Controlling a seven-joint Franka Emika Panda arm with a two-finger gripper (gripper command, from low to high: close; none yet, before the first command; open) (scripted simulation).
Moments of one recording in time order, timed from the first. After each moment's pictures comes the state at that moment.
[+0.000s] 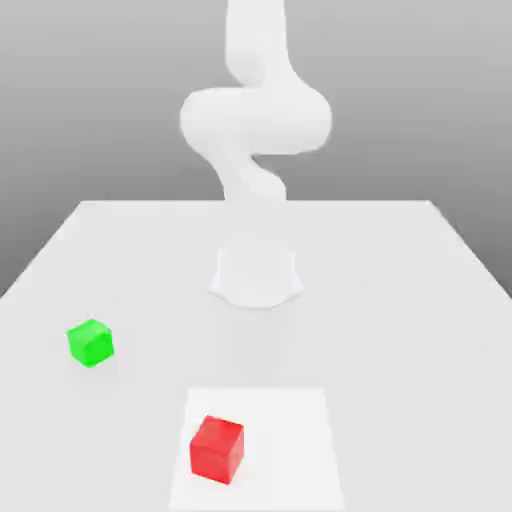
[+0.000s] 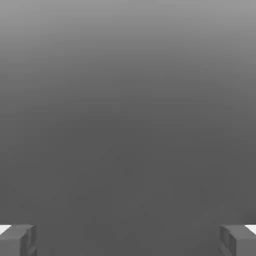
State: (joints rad) arm -0.02 -0.71 0.01 -2.33 0.00 2.34 0.83
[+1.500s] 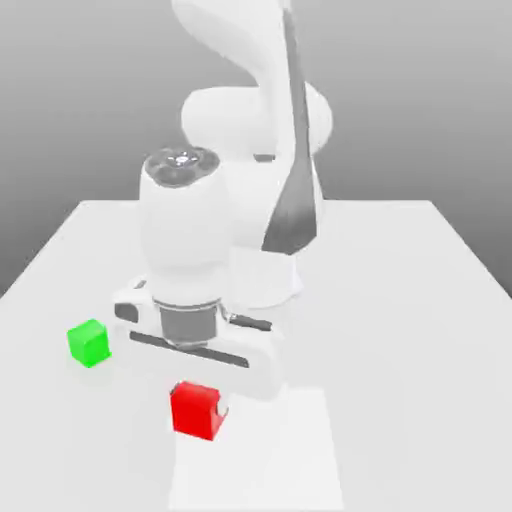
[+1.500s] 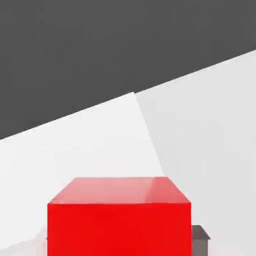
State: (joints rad) arm -0.24 0.05 -0.06 -2.67 -0.02 2.72 0.87
